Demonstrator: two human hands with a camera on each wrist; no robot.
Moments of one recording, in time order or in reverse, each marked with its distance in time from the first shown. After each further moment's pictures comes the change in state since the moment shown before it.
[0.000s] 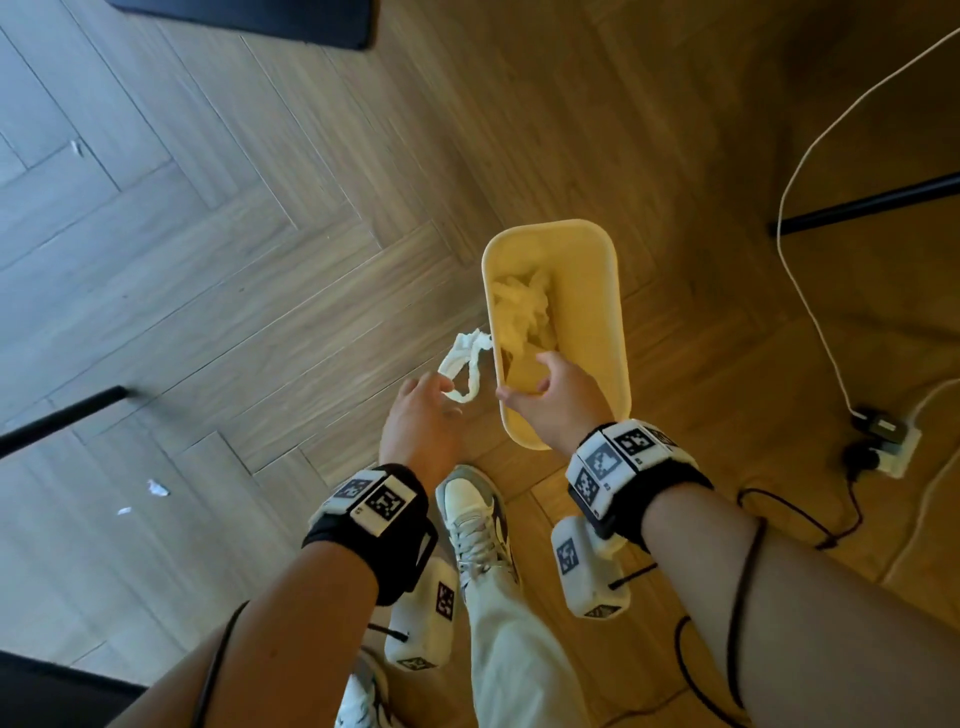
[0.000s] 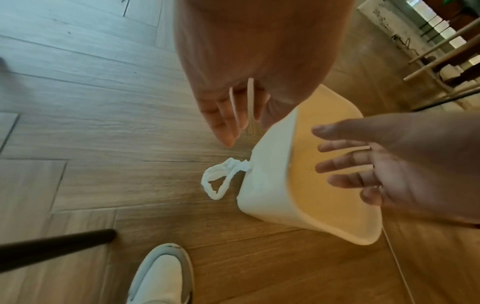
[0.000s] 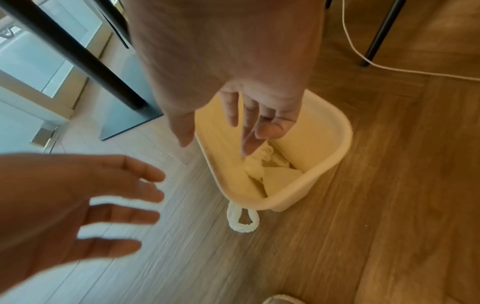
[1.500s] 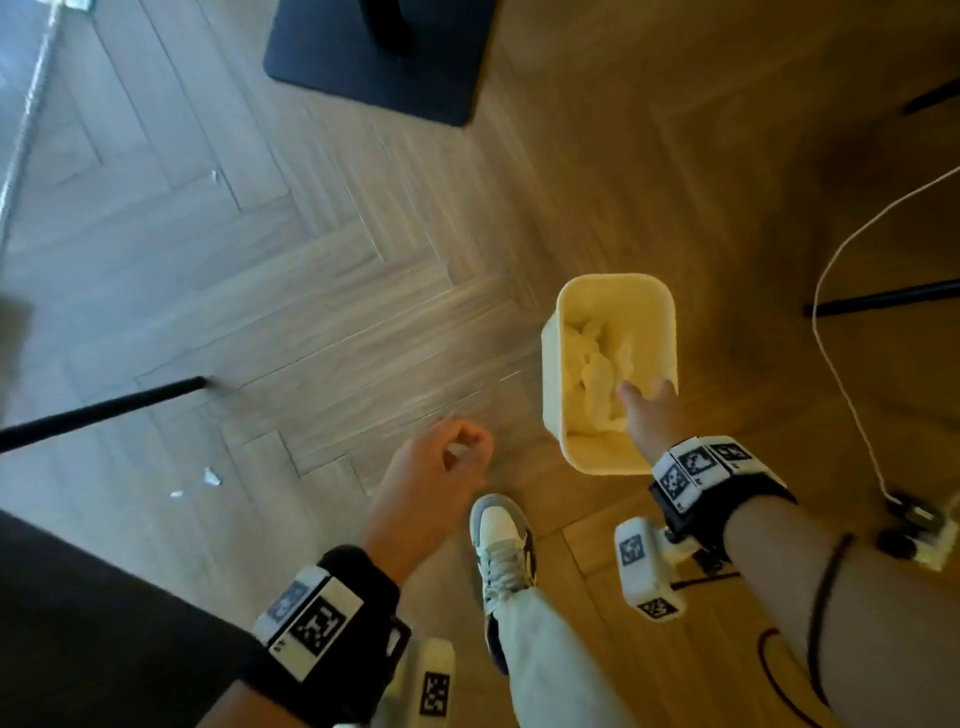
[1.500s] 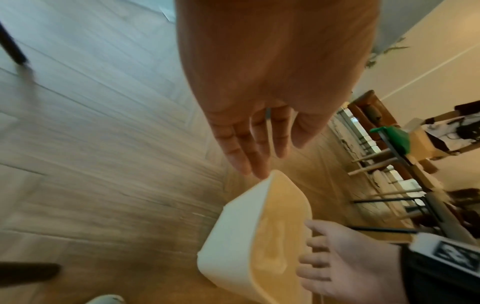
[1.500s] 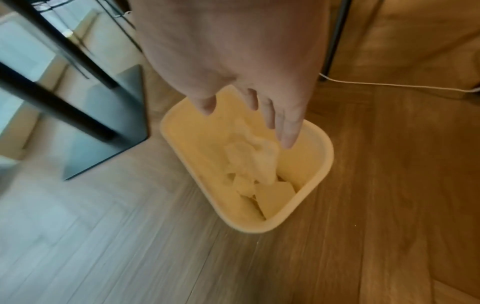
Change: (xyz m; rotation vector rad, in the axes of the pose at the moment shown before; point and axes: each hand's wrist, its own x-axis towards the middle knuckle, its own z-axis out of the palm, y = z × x) left_hand -0.096 -0.024 -0.081 -0.386 -0.010 0.192; right_hand -0.003 0.000 -0.016 0.158 0.184 0.201
